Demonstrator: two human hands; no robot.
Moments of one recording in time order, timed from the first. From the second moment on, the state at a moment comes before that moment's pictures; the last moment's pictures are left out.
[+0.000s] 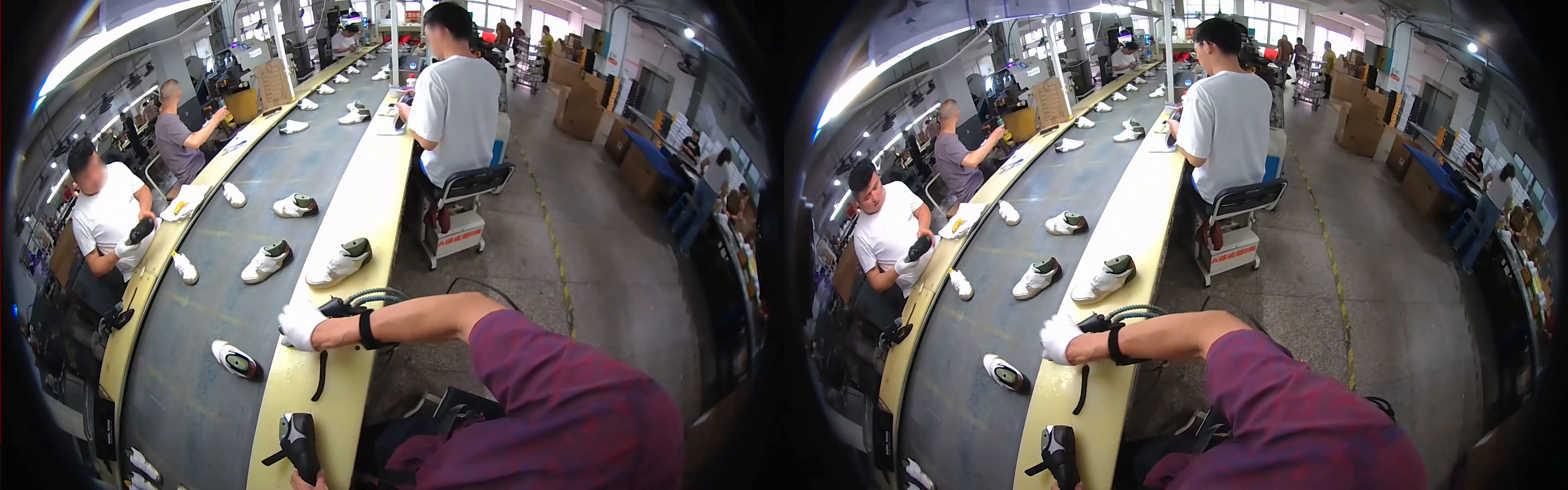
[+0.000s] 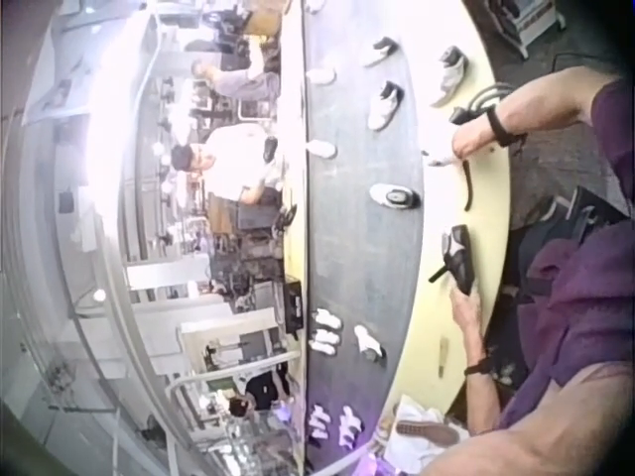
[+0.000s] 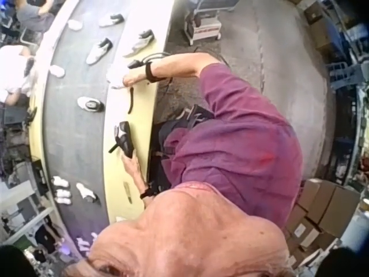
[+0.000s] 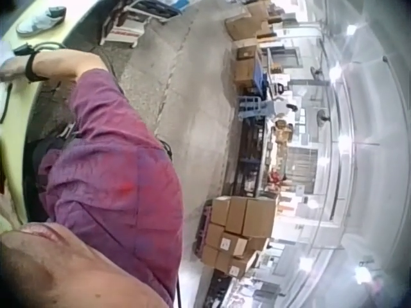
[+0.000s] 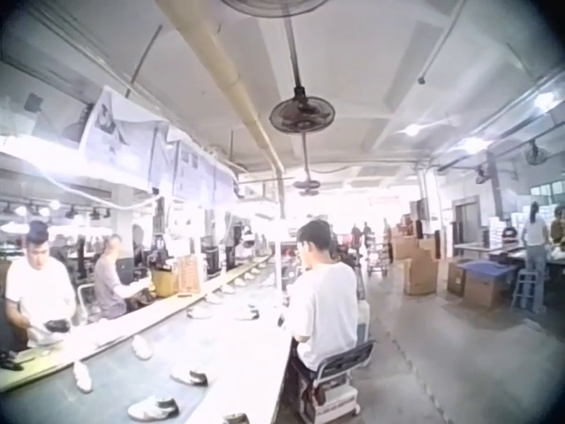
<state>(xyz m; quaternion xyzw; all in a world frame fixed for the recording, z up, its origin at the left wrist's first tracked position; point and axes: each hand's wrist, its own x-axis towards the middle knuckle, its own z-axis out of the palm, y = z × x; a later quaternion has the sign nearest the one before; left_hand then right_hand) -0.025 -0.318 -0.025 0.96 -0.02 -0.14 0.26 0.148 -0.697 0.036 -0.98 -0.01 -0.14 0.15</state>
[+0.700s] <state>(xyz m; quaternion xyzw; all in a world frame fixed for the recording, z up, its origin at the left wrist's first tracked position) -0.088 -0.335 -0.030 0.97 -0.03 0.04 0.24 0.175 -0.695 0.004 -0.94 -0.20 0.20 0.16</state>
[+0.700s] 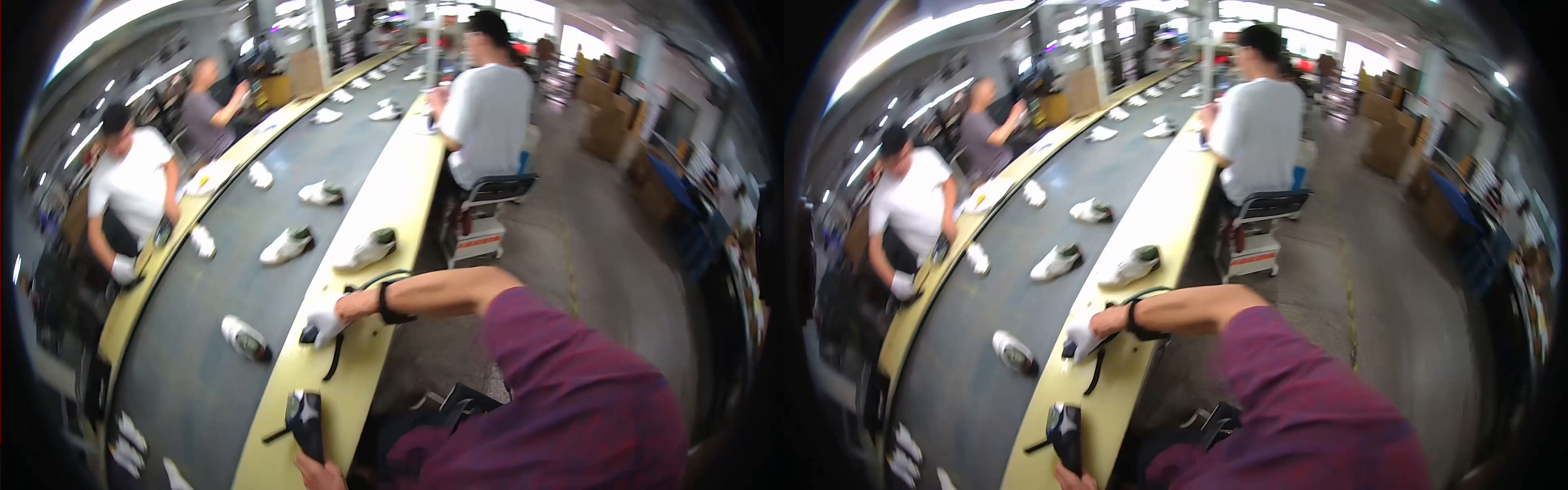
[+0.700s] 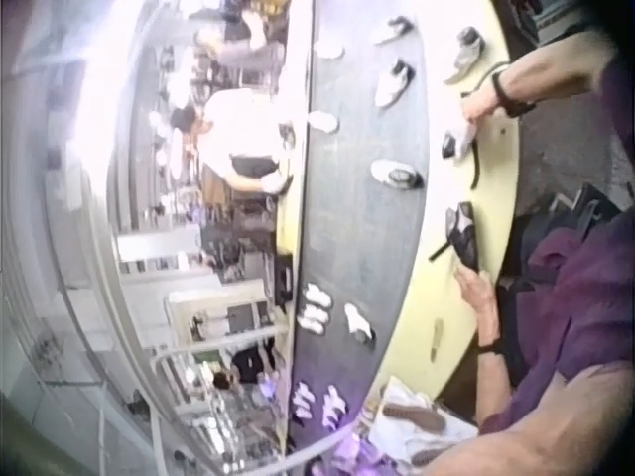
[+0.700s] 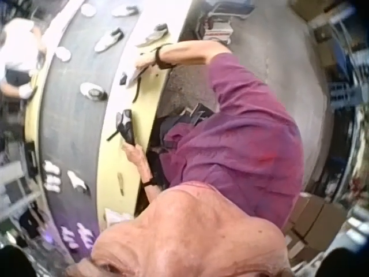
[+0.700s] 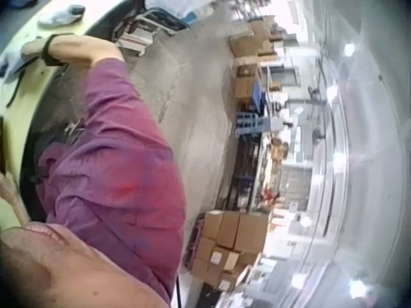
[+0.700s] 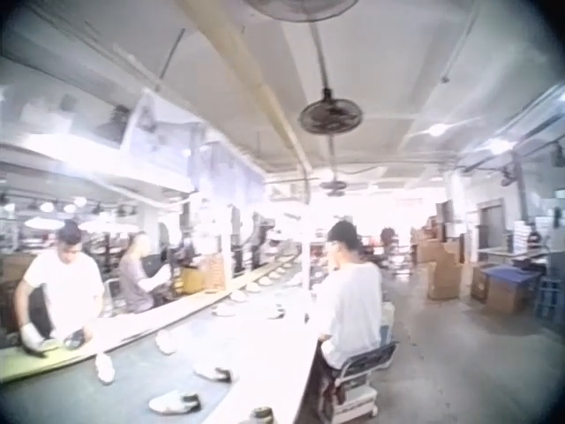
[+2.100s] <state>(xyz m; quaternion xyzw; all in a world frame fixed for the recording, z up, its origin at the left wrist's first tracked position) -0.090 -0.301 -0.059 0.95 0.01 0.09 0.30 0.068 -0.467 0.088 -0.91 -0.19 0.36 0.08</state>
